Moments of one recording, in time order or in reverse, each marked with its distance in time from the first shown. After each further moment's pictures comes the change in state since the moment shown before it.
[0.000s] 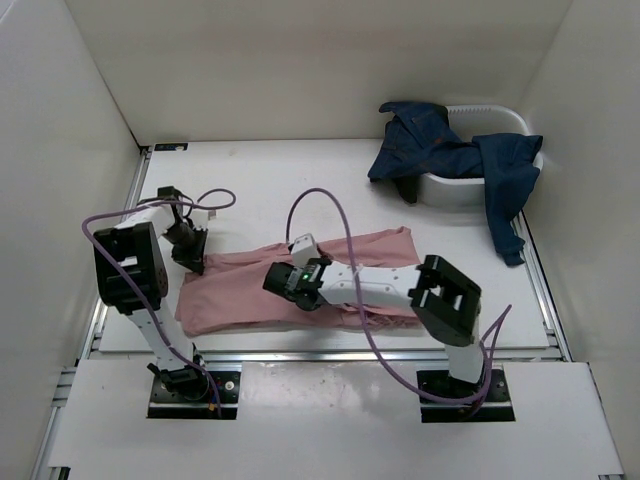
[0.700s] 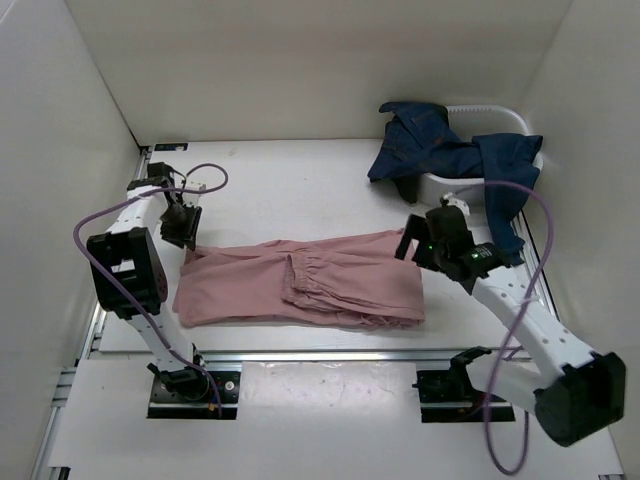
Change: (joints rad) left arm 0.000 -0.038 0.181 -0.041 -0.097 -0.001; right arm -0.666 -0.852 -0.447 0.212 -0.402 -0.111
